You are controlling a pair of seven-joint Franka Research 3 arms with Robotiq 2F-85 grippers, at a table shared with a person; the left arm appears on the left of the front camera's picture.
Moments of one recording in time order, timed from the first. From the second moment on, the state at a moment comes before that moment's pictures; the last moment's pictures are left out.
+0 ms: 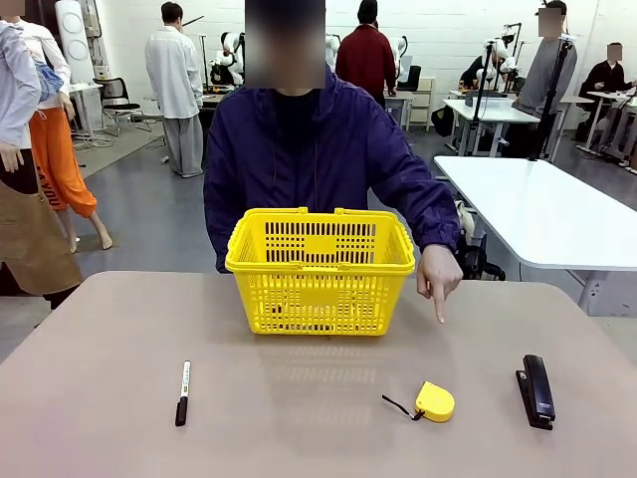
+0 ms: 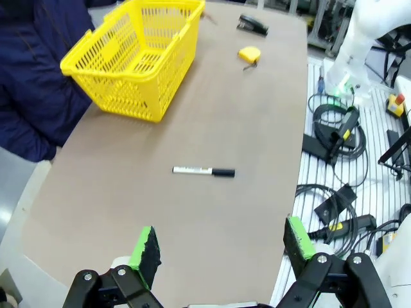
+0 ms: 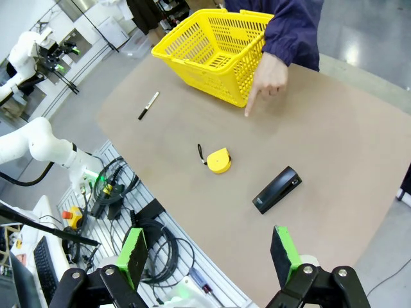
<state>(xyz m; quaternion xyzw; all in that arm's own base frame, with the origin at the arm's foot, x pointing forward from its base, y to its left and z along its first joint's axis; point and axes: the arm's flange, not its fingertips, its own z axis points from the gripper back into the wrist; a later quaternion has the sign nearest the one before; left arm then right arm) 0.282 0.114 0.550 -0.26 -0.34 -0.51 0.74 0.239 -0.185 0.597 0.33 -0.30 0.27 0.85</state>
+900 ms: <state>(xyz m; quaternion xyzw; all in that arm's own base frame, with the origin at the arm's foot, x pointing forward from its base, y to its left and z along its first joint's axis) 0.283 0.114 0.553 -0.26 -0.33 -0.51 0.75 0.333 0.057 0.516 0.09 -0.09 0.27 0.96</state>
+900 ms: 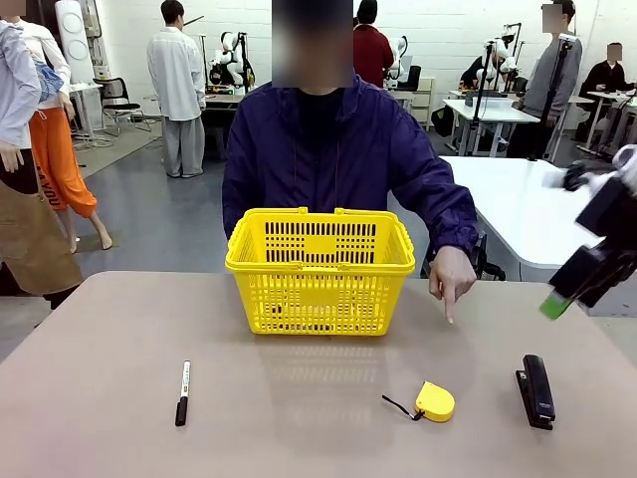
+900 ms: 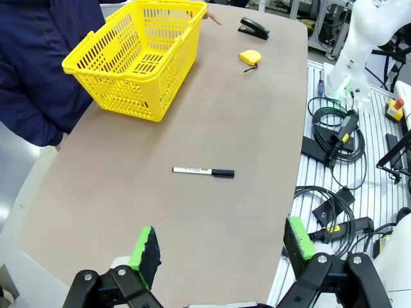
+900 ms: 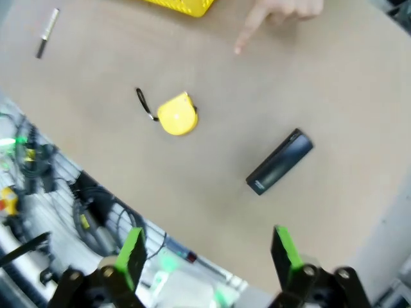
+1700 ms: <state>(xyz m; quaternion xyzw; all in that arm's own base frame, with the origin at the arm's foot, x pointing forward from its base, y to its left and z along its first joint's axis) 0.282 0.113 0.553 -0.26 -0.33 -0.51 0.75 0.336 0.102 0.480 0.07 -0.06 0.29 0.95</state>
